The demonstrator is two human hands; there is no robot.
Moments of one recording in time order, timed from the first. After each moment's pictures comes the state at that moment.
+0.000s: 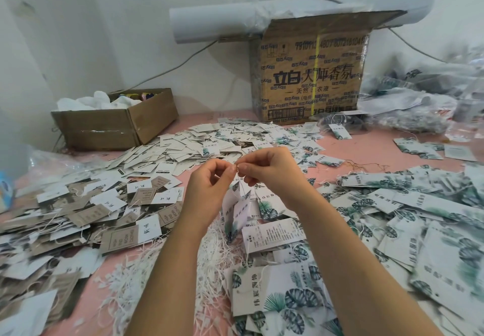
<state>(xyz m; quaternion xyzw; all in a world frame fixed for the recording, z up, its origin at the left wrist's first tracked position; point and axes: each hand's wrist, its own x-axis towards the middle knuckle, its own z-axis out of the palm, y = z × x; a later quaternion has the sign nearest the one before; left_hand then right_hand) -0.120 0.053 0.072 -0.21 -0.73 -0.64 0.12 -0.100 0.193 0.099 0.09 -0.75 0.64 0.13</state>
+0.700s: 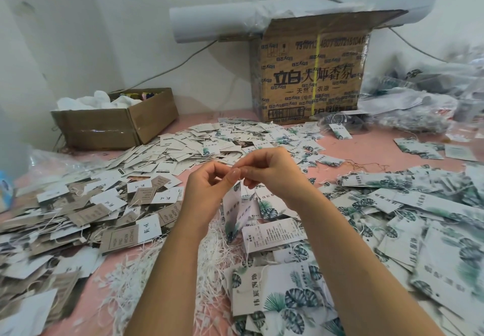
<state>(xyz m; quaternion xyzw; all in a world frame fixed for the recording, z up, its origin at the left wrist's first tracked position) -0.118 0.053 0.073 -0.18 -0.71 -0.68 0.07 -0.097 0.193 0.101 0.13 -0.76 0.63 0.11</state>
